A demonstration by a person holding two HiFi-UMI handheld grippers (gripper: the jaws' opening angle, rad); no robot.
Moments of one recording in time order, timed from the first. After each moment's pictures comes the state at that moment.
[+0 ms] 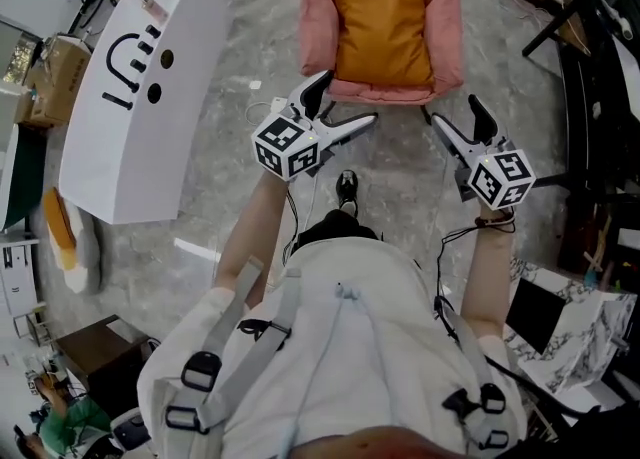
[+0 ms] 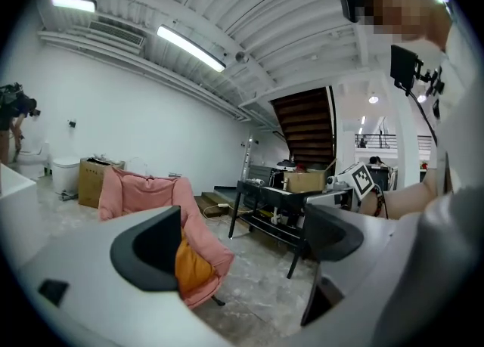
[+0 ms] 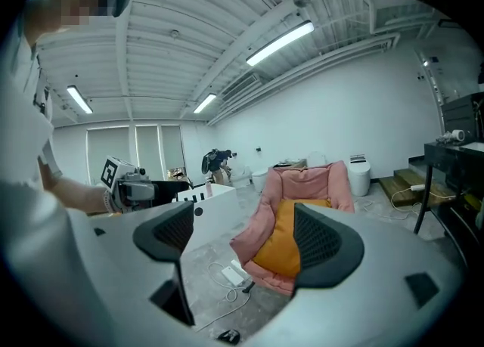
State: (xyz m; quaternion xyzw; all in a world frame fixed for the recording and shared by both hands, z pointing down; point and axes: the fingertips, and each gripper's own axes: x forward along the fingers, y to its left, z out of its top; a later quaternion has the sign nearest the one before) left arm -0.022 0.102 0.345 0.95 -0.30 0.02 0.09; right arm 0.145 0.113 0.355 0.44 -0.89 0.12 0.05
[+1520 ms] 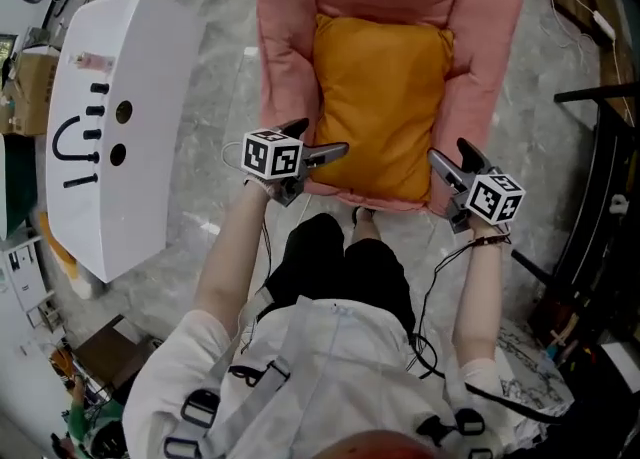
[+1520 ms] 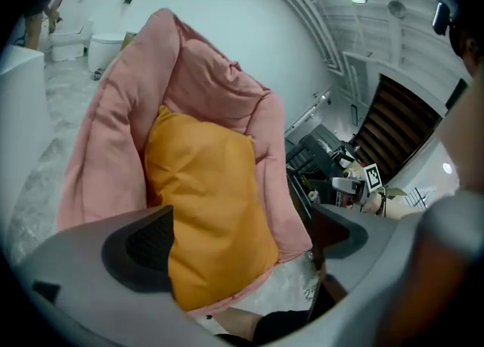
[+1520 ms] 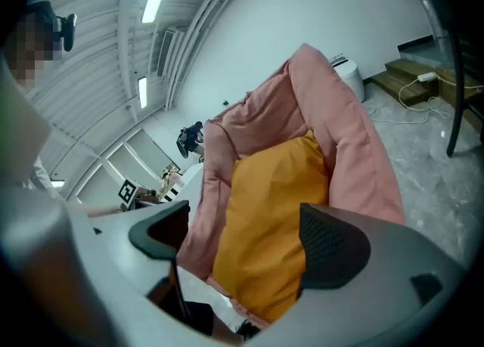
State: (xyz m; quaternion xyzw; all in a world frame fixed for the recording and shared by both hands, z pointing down) left arm -0.025 -0.370 0.632 0.81 -0.32 0.19 0.45; right arm 0.216 -0.371 0.601 0.38 -0.82 0.43 0.10
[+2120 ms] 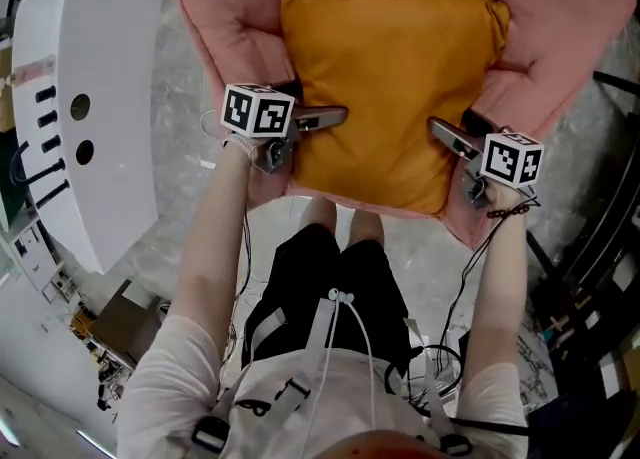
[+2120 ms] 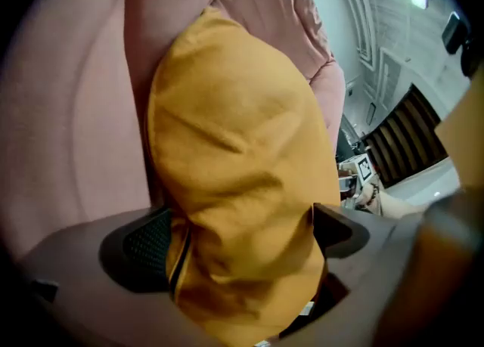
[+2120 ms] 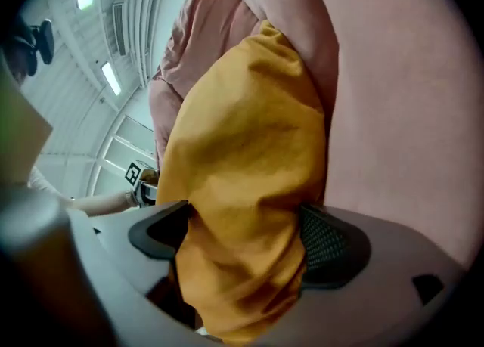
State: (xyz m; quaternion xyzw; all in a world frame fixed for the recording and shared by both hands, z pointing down) left arm -0.024 -0.476 0.822 0.76 -0.27 0.24 0.55; right arm 0.195 -0.471 0.810 0.29 -0.75 0.55 0.20
